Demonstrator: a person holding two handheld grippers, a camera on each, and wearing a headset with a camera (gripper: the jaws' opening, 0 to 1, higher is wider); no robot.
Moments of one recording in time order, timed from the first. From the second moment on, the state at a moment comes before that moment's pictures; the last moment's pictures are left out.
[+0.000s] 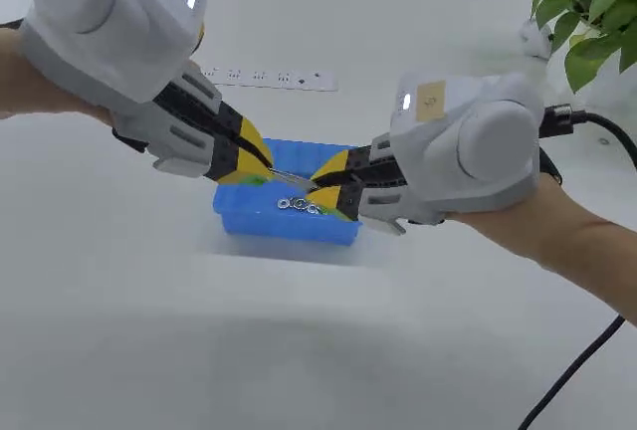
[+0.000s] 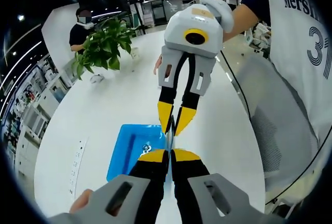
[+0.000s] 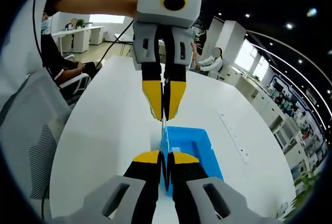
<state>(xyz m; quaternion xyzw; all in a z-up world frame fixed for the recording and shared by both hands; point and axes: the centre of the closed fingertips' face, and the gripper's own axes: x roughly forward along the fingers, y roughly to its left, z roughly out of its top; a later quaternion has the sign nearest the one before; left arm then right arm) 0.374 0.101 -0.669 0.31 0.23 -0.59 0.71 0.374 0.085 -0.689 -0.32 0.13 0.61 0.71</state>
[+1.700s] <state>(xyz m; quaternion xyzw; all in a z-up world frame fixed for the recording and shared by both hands) 0.357 0.102 -0.813 0.28 0.34 -0.56 0.70 0.355 0.067 -0.816 -0.32 0.27 0.63 0.65</state>
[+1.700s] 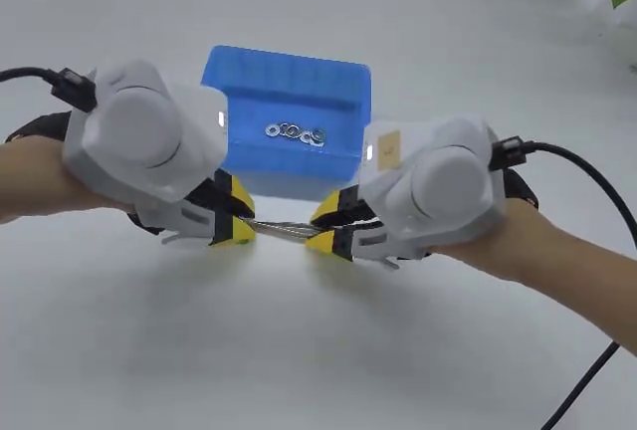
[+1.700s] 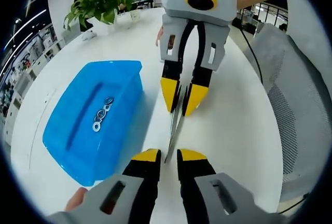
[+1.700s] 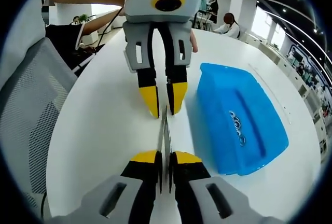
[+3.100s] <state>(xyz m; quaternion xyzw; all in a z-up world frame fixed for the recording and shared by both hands) 0.285 0.154 -0.659 0.20 0.23 -0.41 0.86 0.331 -0.010 -0.680 -0.25 0.18 0.48 0.82</state>
